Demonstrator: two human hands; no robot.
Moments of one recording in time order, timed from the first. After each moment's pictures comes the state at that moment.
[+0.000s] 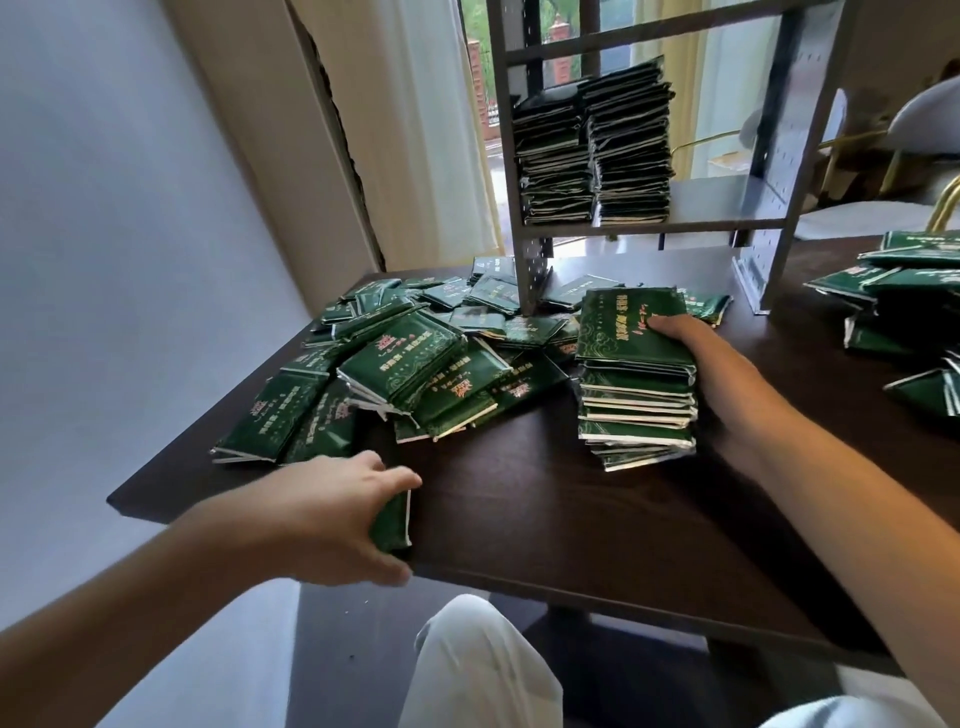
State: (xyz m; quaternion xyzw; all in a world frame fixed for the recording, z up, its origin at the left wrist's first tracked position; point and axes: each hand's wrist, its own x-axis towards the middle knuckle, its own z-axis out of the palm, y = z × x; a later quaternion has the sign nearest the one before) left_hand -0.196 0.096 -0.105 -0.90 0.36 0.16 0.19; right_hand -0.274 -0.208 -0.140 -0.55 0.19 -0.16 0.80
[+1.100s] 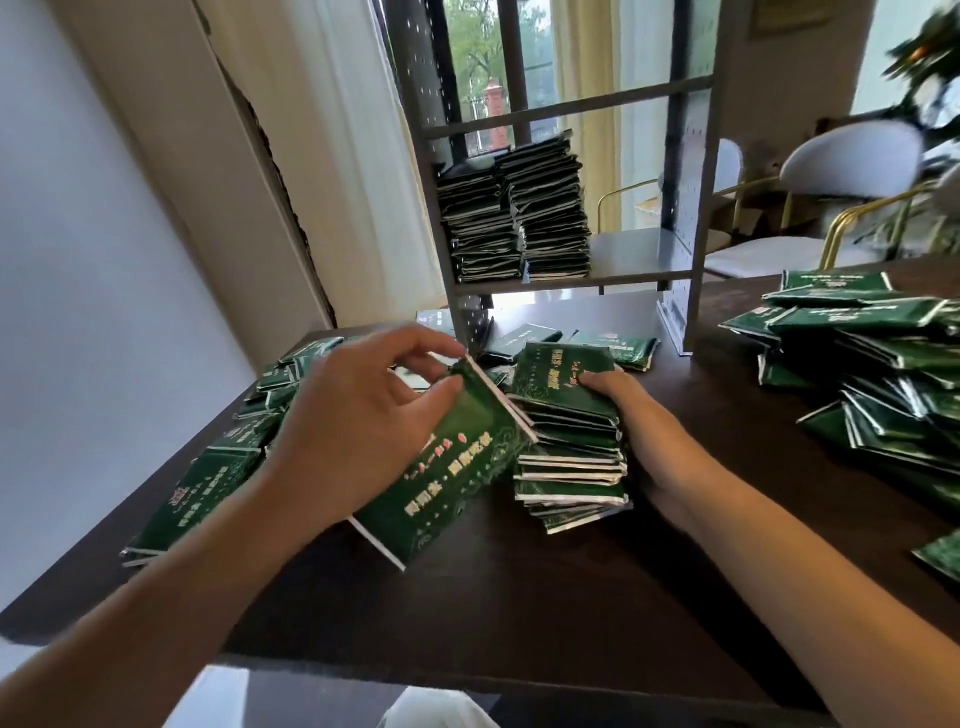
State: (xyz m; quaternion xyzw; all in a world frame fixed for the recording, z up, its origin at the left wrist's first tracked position) left_hand -0.206 0.000 -0.047 -0.82 0.41 -0.13 -0.37; right_hand -0.273 -0.212 -0.141 -0.55 0.19 -0.16 0.80
